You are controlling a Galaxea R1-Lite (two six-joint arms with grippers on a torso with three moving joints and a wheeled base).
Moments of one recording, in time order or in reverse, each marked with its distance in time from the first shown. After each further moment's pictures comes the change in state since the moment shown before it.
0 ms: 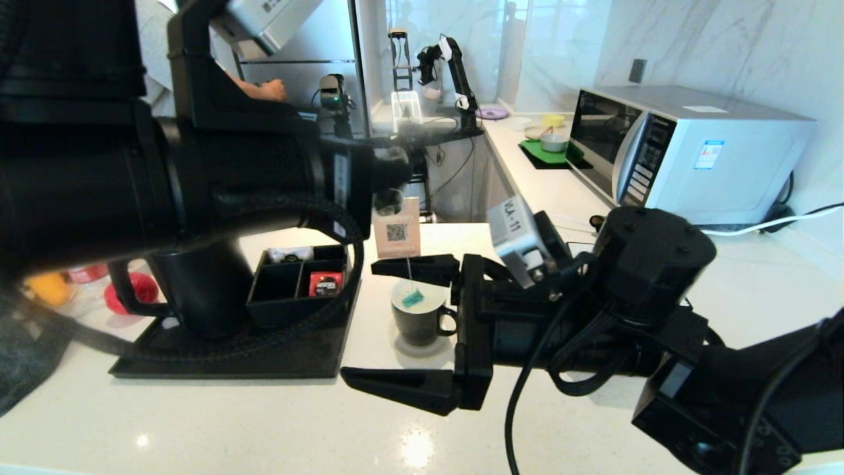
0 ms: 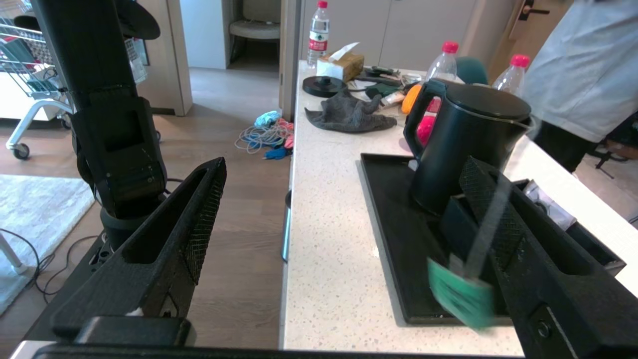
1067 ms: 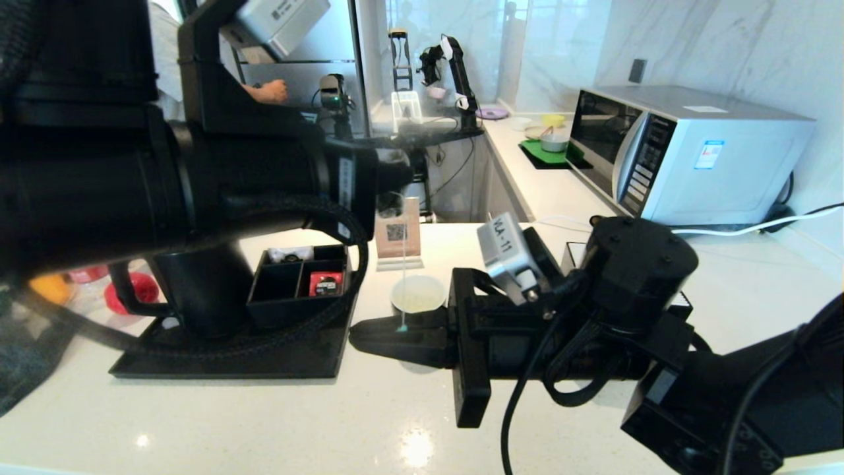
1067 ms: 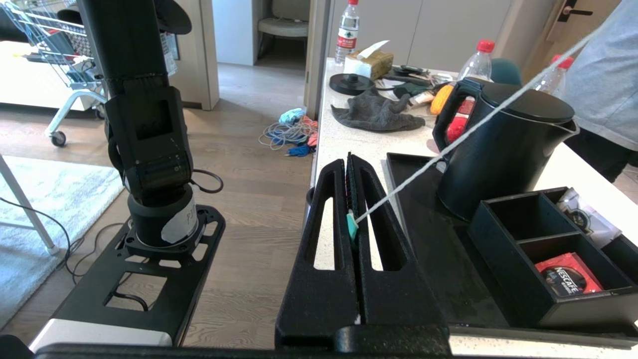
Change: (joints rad) left arm 0.006 0.010 -0.001 0.000 -0.002 0.000; right arm 0.007 0.027 0.002 -0.020 0.069 -0.001
